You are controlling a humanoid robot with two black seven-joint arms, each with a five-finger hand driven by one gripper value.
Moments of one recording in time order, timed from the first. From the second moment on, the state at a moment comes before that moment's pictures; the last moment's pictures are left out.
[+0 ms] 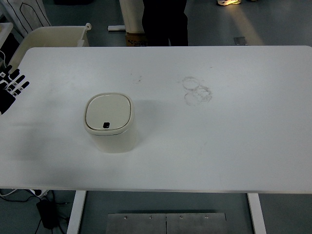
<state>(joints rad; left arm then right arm) -0.67 0.58 -0.69 -0.44 -0.33 -0.57 -0.05 -0.02 0.00 0.31 0.20 -0.22 0.04 0.46</state>
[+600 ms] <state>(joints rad) -0.66 0.57 -0.69 -0.44 -0.32 -0.56 -0.05 -0.02 0.00 0.31 0.20 -0.22 0.04 0.46</state>
